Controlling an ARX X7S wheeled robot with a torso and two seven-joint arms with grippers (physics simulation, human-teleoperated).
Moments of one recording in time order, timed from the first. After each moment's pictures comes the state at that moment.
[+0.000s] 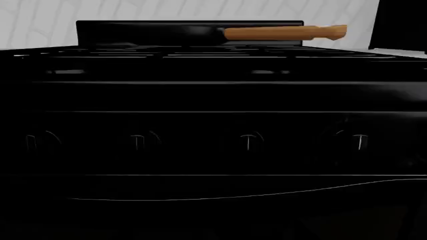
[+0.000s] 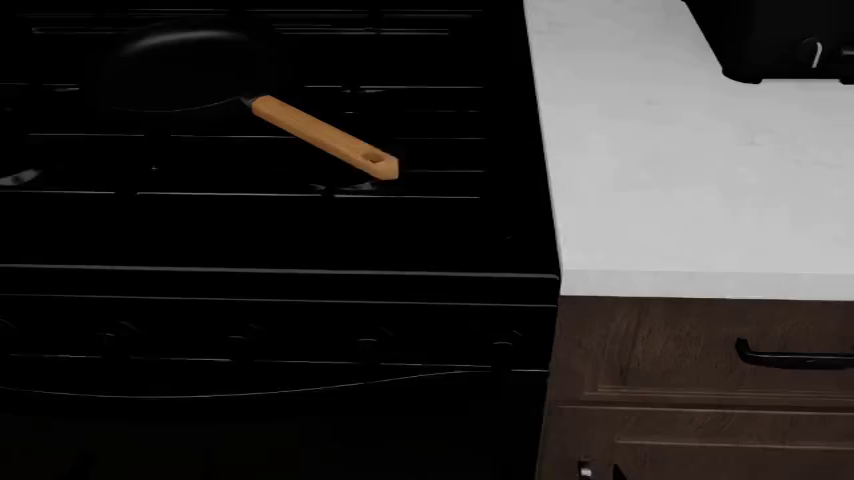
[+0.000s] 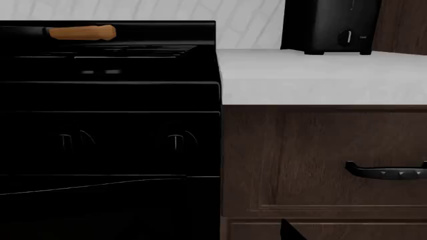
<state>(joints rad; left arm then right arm) 0.00 0.00 0.00 0.00 0.00 0.00 0.00 0.00 0.00 0.00 0.00 0.00 0.00 0.00</state>
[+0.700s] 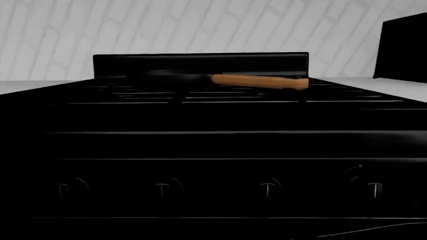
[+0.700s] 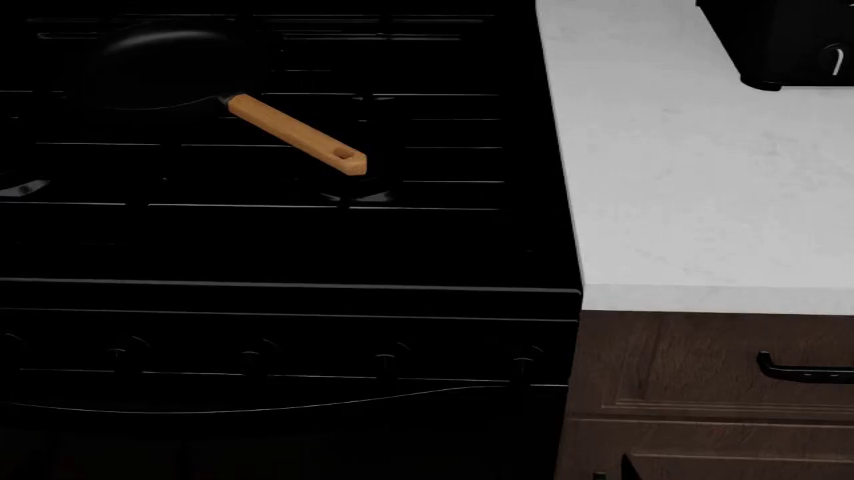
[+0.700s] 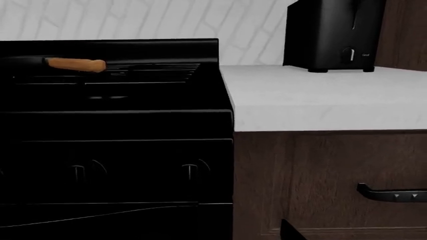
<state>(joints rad) 0.06 -0.07 0.07 0.22 -0.05 -0.07 -0.10 -0.02 0.15 -0.16 -0.09 0.15 -0.01 0.18</state>
